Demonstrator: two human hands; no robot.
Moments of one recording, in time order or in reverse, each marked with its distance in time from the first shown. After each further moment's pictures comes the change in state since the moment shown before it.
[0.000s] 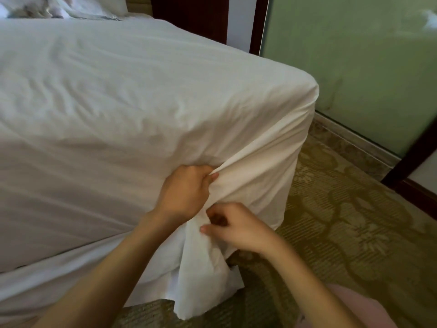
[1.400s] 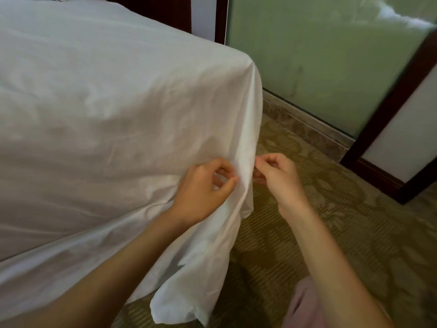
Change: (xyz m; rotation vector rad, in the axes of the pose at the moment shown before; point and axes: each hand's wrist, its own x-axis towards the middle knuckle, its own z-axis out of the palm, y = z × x) left_hand 0.015 0.075 0.085 -0.390 -0.047 0.129; right_hand -0.041 0.077 -0.103 0.555 0.826 0.270
